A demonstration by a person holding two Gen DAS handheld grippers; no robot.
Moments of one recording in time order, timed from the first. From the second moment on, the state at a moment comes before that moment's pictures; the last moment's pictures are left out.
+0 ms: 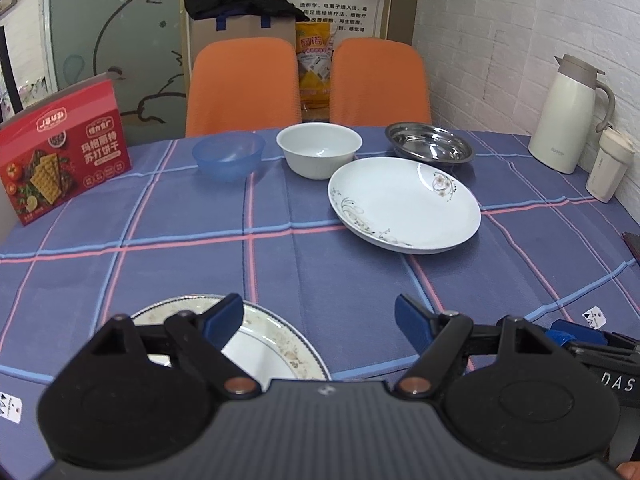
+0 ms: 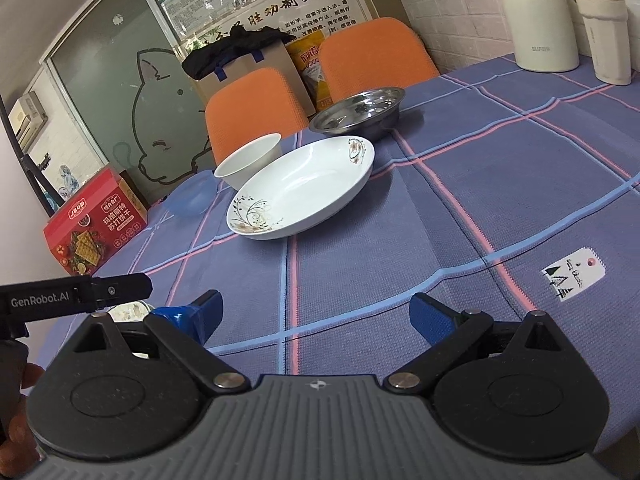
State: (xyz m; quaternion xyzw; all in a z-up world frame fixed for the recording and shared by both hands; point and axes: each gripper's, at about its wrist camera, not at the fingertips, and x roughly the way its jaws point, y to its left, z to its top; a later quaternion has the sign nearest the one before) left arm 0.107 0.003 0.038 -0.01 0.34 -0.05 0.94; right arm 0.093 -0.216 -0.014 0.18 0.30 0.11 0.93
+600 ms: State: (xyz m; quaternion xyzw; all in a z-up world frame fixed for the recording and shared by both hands) left arm 0.107 0.003 0.034 -0.02 0.36 -0.05 0.93; right arm 0.090 -0.211 -0.011 0.17 0.30 0.11 0.93
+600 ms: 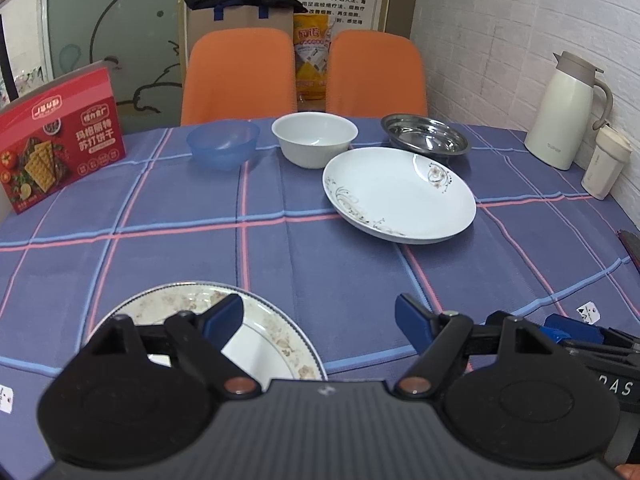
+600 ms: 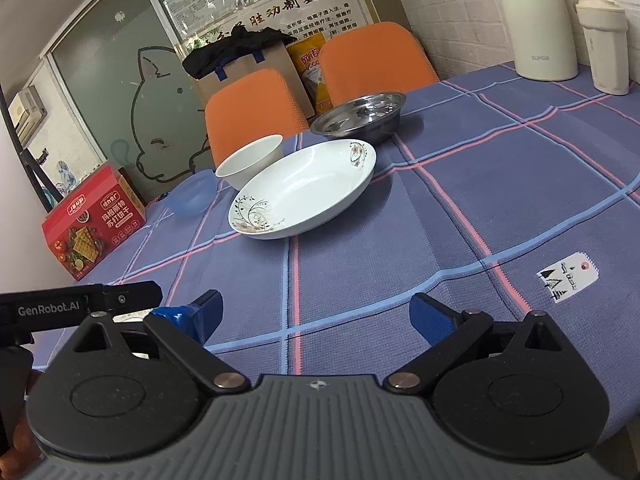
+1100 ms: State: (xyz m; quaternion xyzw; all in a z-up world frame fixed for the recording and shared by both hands) left arm 0.123 0.005 0.029 -0.01 0.37 -0.06 0.93; right arm 0.103 -0.202 -0.013 0.16 0.32 0.11 0.93
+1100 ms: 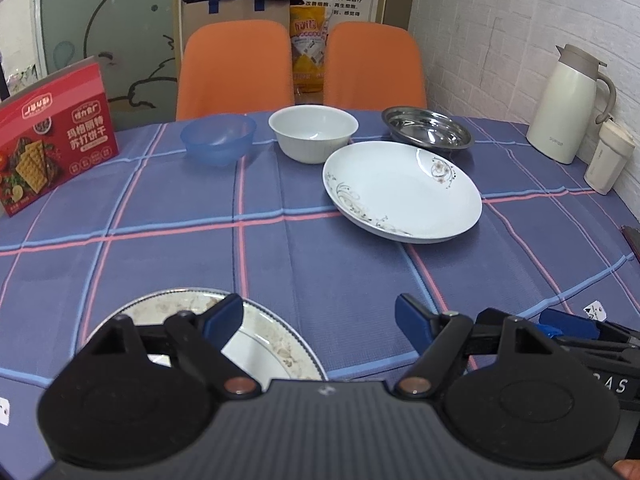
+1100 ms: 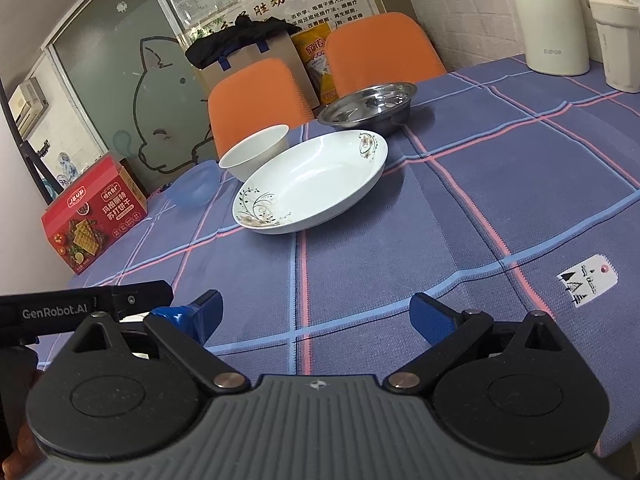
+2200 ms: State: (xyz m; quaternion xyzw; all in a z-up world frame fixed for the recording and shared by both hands) left arm 0.310 -0.016 0.022 -0.01 0.42 -0.11 0.90; right arm 0.245 -0.209 0.006 0.02 0.33 0.12 0.94
